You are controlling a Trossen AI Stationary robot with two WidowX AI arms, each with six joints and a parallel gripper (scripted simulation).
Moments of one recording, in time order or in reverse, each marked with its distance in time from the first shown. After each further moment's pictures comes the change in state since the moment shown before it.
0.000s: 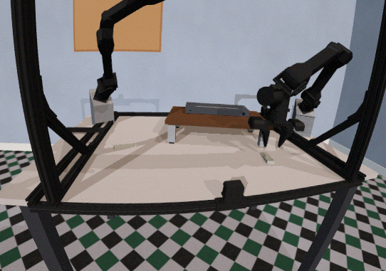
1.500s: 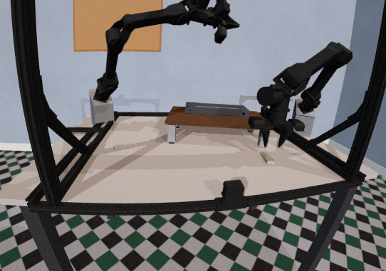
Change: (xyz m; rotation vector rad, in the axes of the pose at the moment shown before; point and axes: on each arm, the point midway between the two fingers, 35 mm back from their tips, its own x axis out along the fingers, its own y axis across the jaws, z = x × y) left arm -0.265 -0.048 -0.321 -0.021 1.339 -0.495; right arm 0.000 0.000 0.000 0.000 0.000 0.000
